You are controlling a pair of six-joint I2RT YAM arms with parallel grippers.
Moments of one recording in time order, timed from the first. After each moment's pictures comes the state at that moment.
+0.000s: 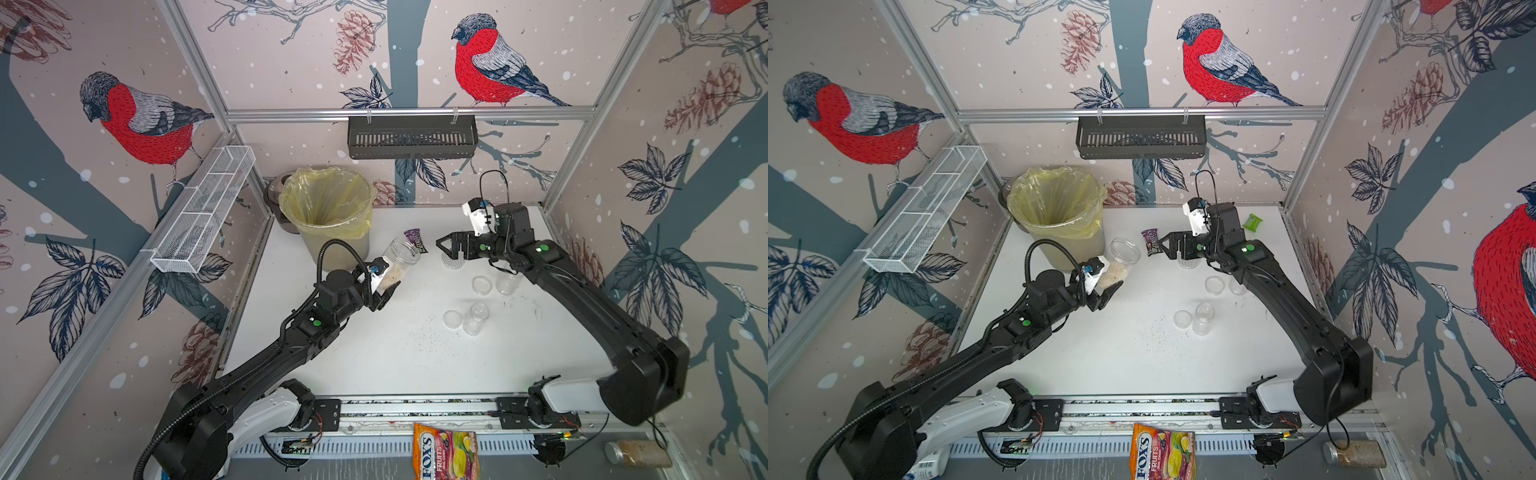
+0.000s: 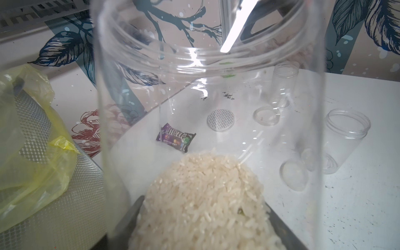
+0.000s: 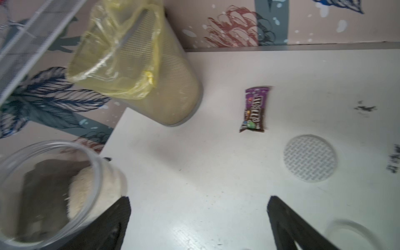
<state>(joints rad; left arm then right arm) -0.61 1.02 0.59 0.20 0.15 0.25 0.46 1.32 1.22 -0.43 -0.45 0.30</state>
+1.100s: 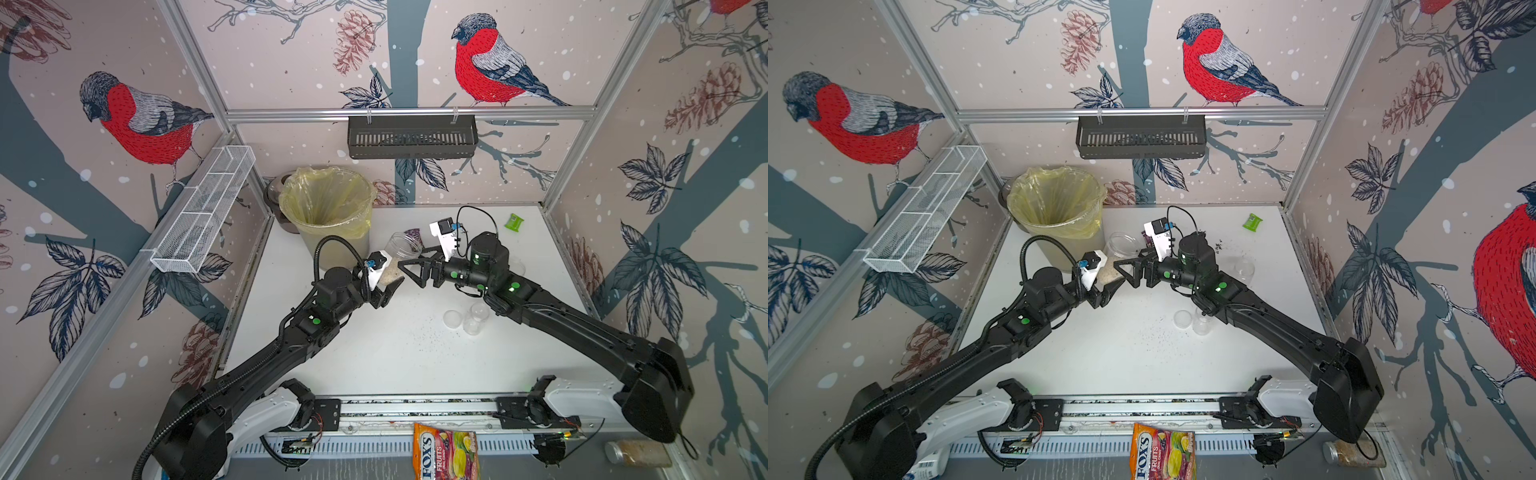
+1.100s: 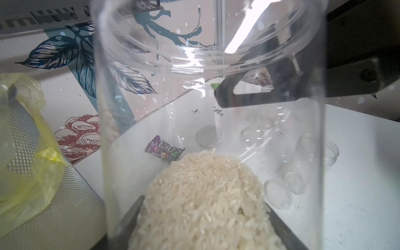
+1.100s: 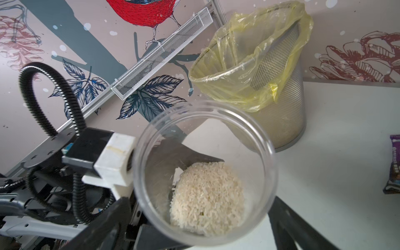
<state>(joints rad) -0.61 1.03 0.61 0.22 0.21 0.15 0.75 1.29 0.98 0.13 -0.44 0.48</state>
